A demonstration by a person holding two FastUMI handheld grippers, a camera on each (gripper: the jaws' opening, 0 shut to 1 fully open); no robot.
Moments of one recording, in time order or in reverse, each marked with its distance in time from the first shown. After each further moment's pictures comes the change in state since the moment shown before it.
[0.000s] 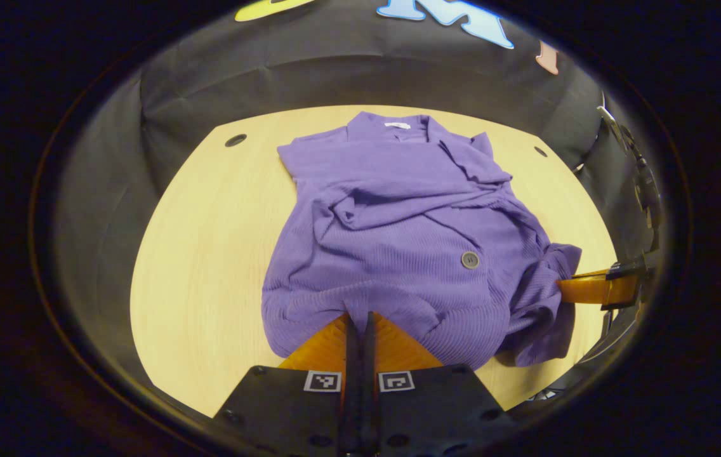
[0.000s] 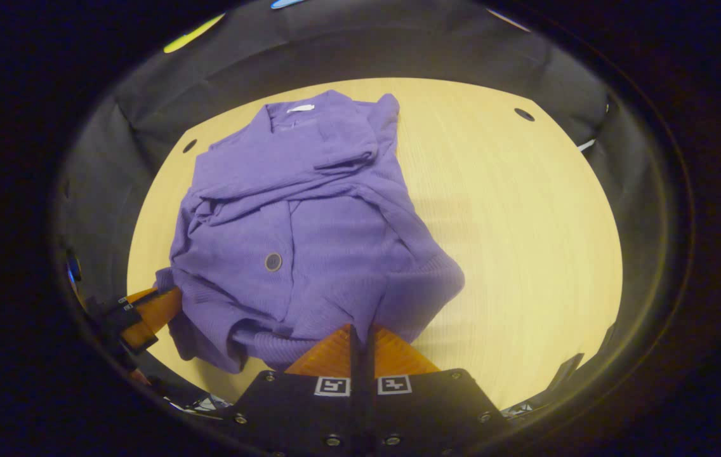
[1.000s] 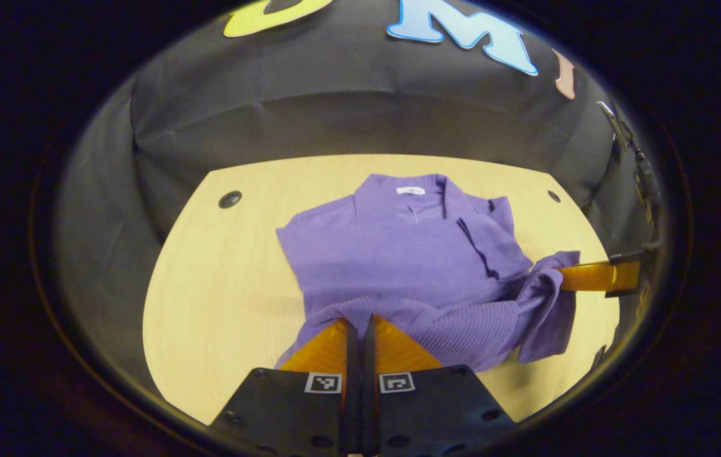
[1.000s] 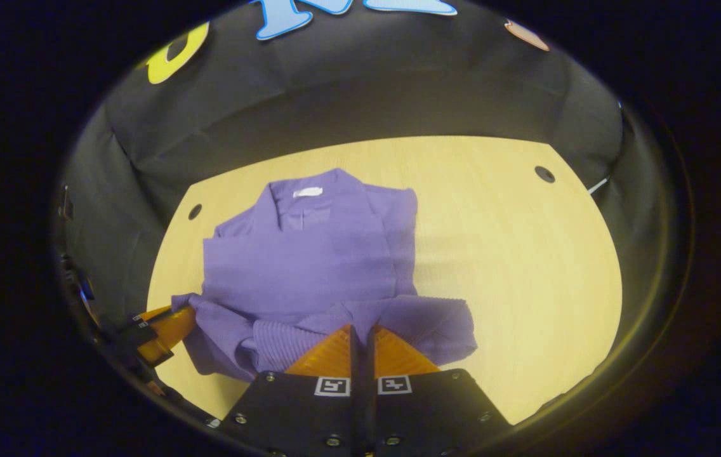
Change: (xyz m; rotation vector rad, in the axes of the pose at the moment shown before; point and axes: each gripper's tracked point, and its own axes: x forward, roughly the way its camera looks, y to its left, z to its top) left arm 0.036 0.014 0.144 0.008 -0.142 0.004; right arm 0.006 0.012 0.158 0.022 -0.187 0.044
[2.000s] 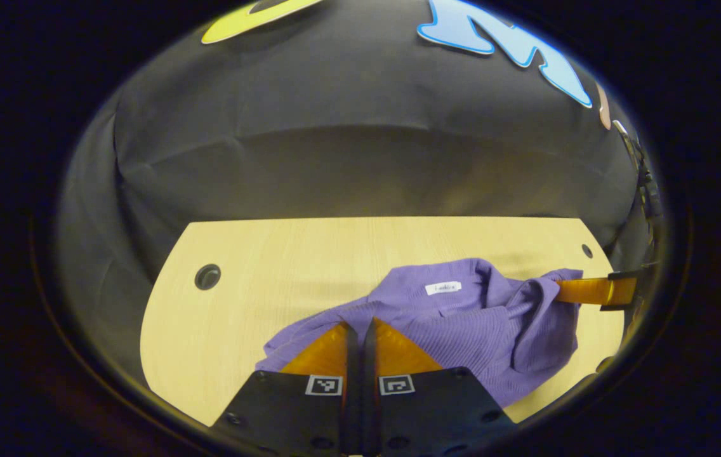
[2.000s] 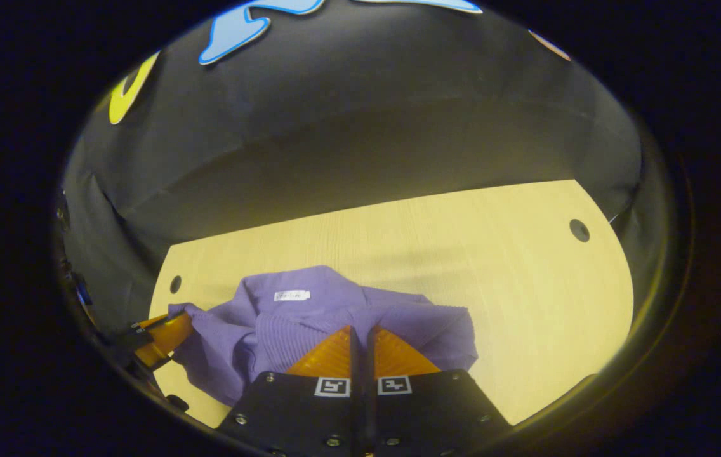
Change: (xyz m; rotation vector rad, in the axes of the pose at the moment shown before) left arm 0.123 0.015 0.144 -0.003 -0.114 0.013; right arm 0.096 -0.005 0.141 0.067 -0.122 0.004
